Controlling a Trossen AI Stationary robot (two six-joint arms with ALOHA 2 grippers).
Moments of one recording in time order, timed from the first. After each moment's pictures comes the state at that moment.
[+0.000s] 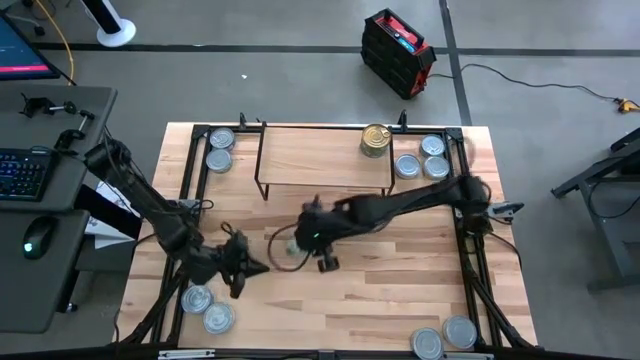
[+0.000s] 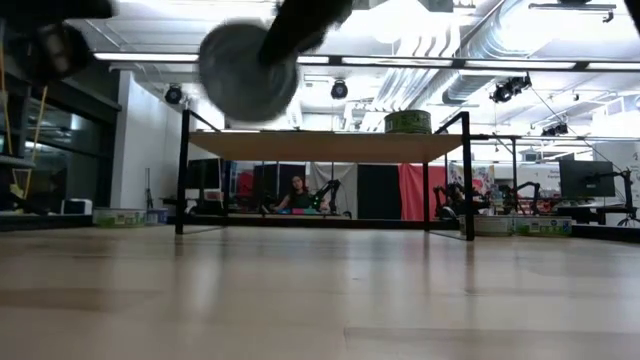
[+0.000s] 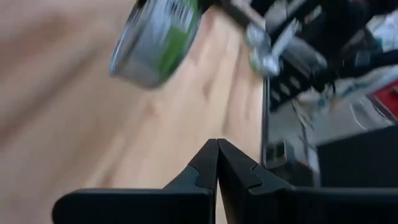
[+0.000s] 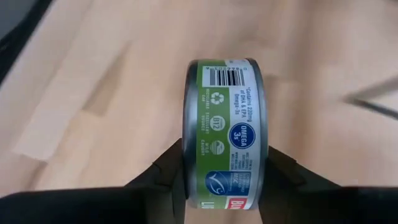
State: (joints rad) left arm -0.78 1.14 0.61 -0.05 -0.62 -1.02; right arm 0.20 2.01 1.84 -0.76 0.03 -0.14
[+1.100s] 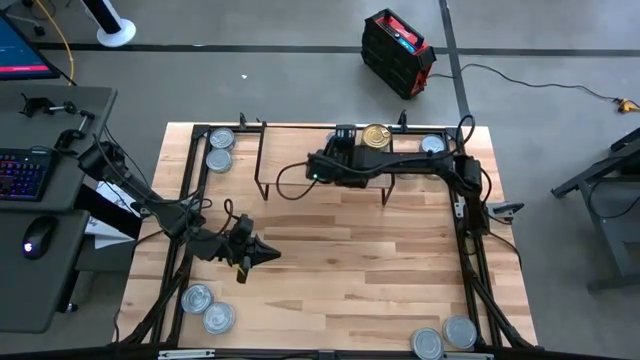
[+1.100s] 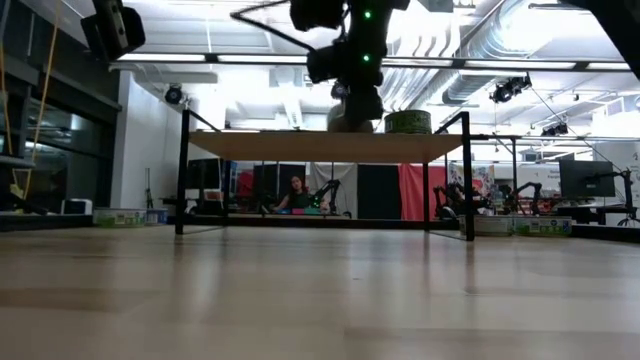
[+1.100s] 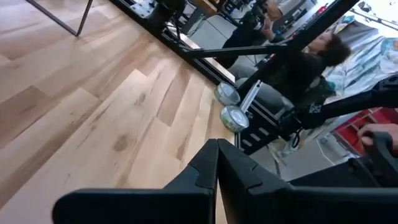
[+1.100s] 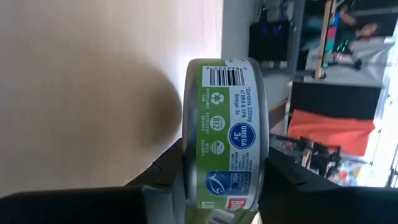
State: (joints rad) left arm -0.62 1.09 0.61 0.15 -0.52 -0.87; right arm -0.12 2.02 1.84 -1.08 0.93 -0.29
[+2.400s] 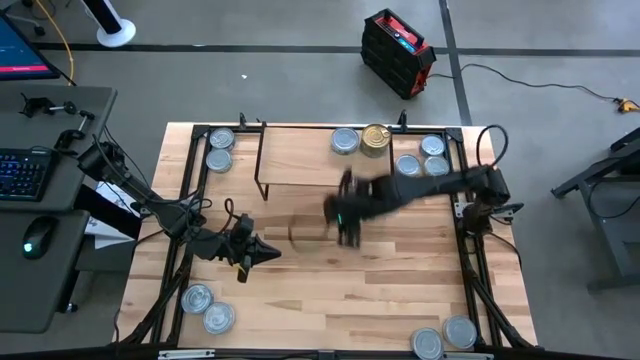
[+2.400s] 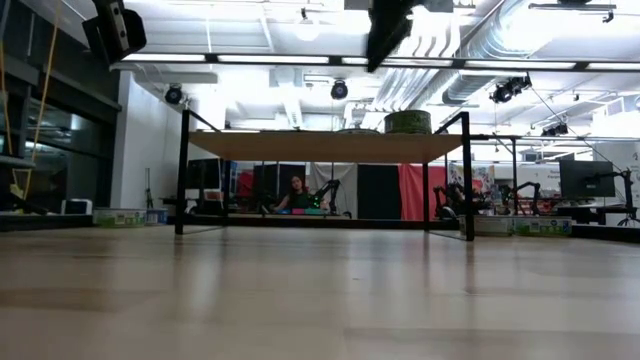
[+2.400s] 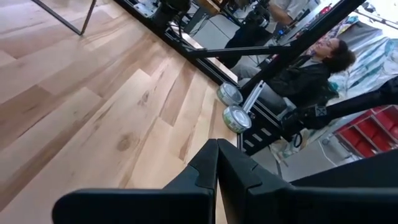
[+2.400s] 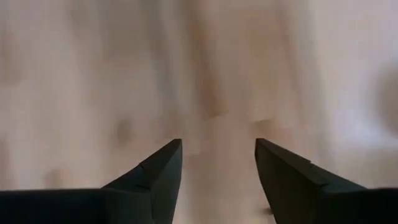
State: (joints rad) left arm -0.61 1.09 0.61 0.15 -0.51 -0.88; right arm 0.17 1.85 1.85 -1.23 0.21 0.28
